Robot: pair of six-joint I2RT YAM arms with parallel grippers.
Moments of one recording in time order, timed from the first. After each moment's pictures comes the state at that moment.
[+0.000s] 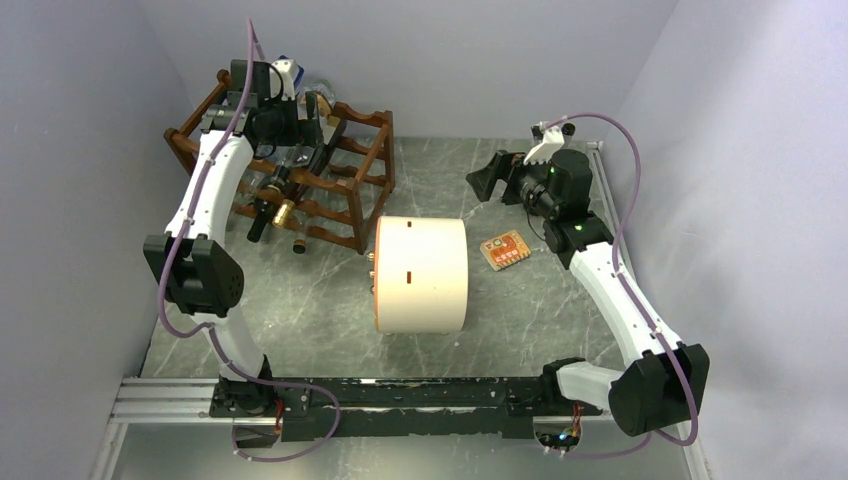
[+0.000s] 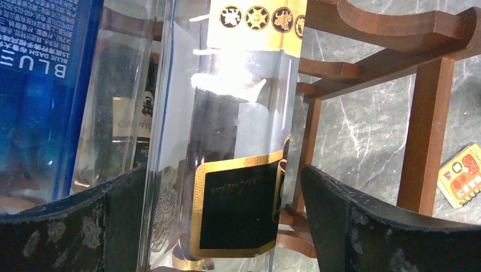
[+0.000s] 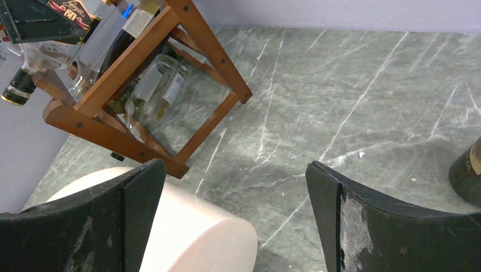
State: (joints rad) left arm -0.11 1.84 1.95 -0.78 0.15 -0.10; right arm 0.24 1.19 1.04 -0.07 -0.29 0.31
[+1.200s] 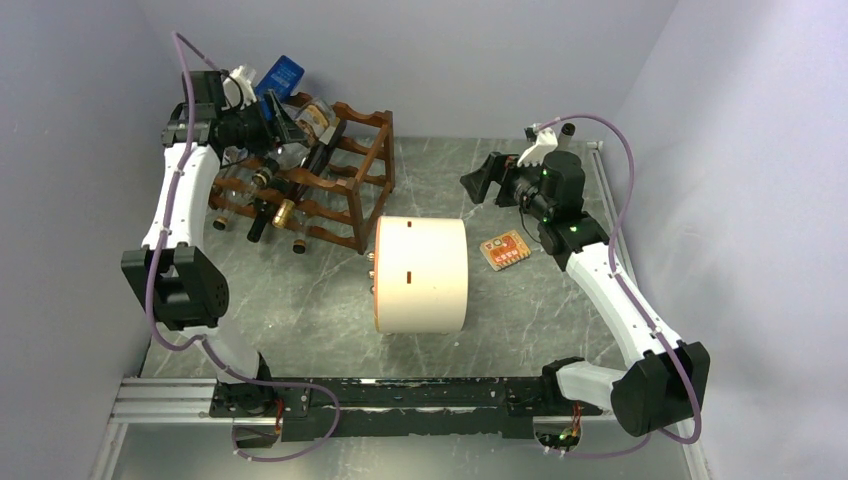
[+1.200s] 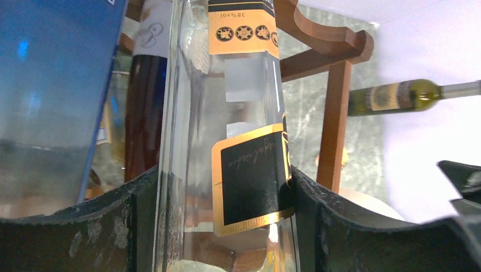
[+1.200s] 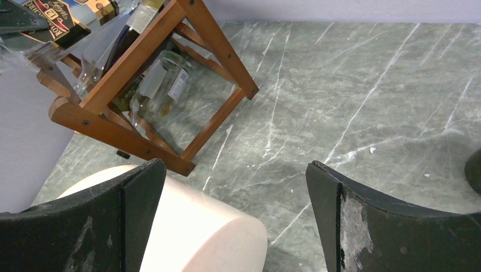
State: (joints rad) left arm 0.06 1.74 1.82 -0.72 0.52 -0.33; right arm 0.29 1.19 1.04 -0.08 -0.25 0.33
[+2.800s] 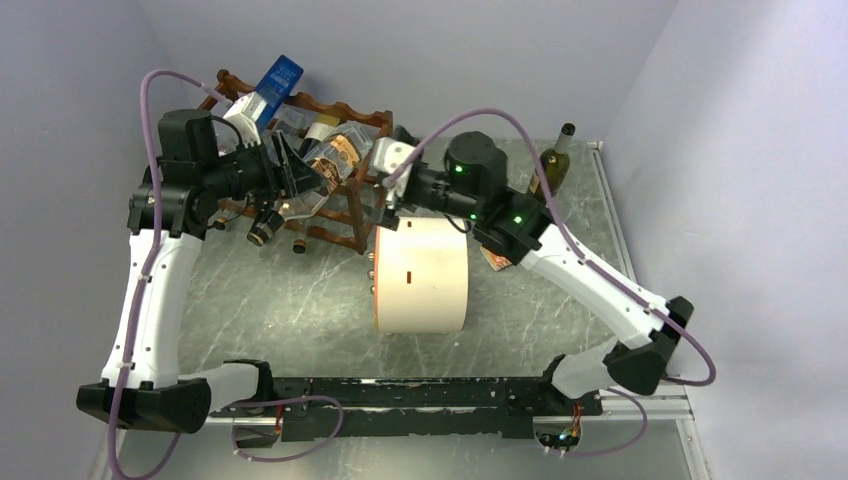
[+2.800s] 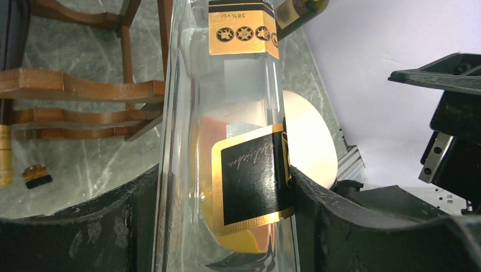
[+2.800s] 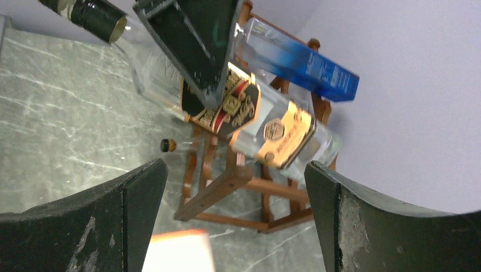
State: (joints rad) left arm -0.09 1.21 1.55 -0.82 0.66 -0.39; right arm 0.88 1.38 1.52 -0.21 -0.33 -0.52
